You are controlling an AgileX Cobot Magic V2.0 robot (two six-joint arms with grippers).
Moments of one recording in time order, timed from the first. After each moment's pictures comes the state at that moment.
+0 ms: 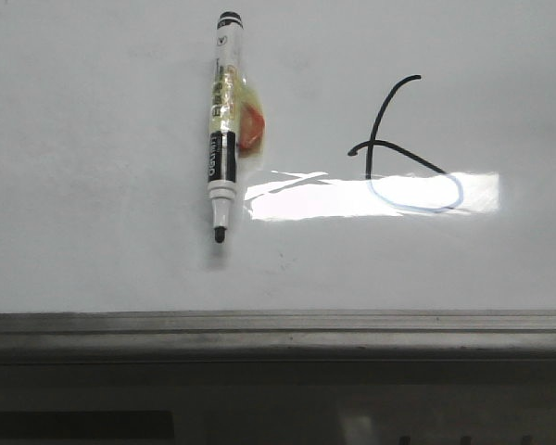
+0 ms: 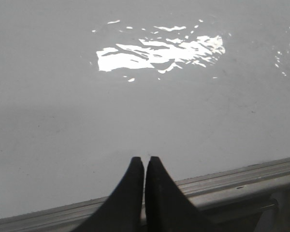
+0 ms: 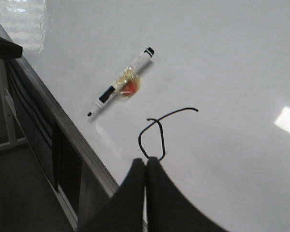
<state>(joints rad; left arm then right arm) -0.22 -0.01 0.00 -0.22 0.31 0.20 1.04 0.19 -0.54 -0.40 0.73 0.12</state>
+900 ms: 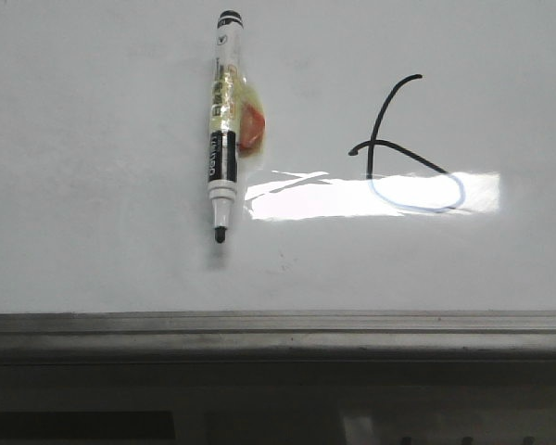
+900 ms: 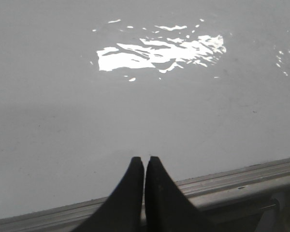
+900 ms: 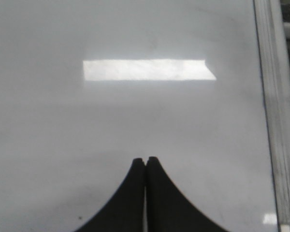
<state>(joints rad) -0.22 -0.01 0.00 -0.22 0.31 0.20 -0.07 0.06 0.01 -0.19 0.19 0.12</state>
